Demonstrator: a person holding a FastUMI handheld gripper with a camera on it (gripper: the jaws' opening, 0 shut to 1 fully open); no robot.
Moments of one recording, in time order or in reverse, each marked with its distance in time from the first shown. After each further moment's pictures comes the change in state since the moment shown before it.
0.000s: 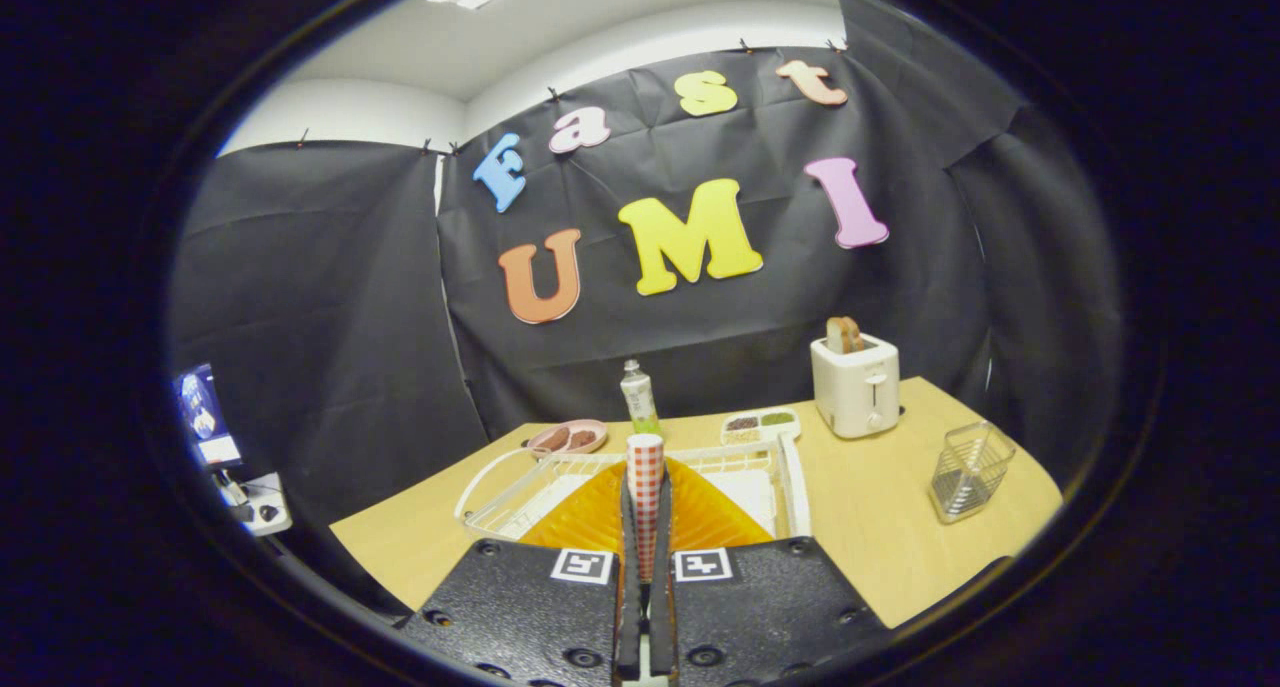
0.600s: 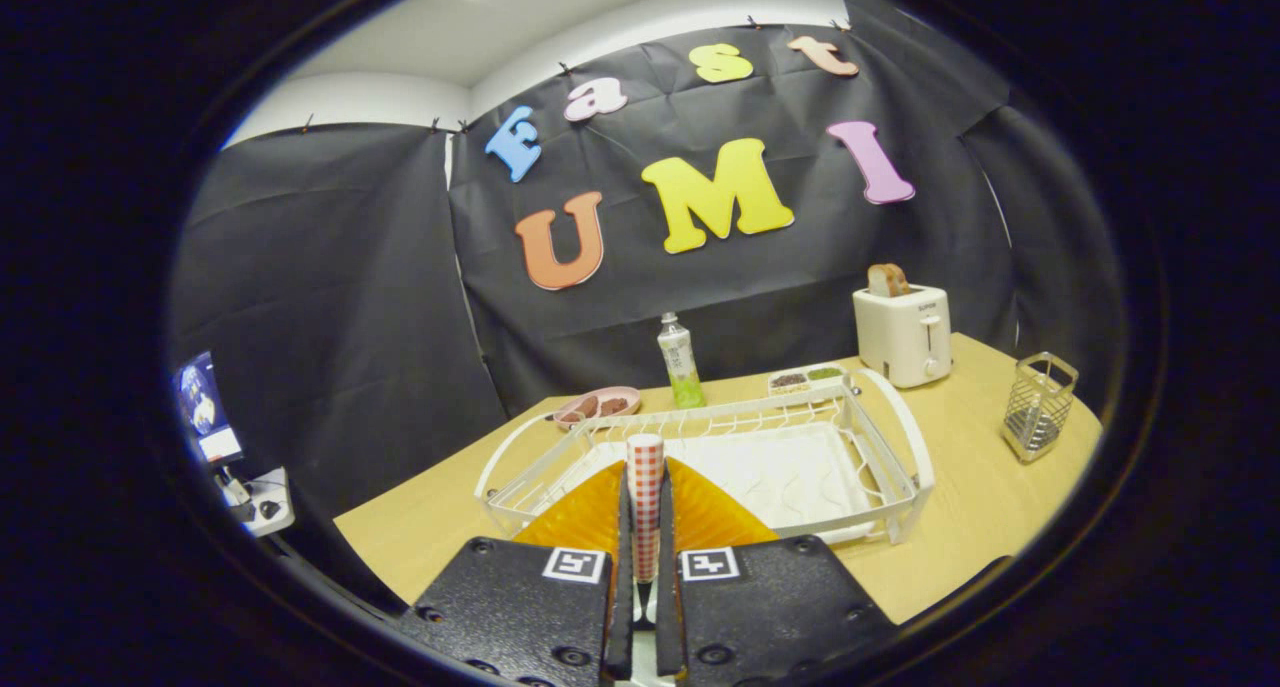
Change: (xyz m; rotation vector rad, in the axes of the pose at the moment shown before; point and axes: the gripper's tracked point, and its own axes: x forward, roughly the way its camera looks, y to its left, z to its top) arm 0.041 0.053 -0.059 0.008 0.055 0.037
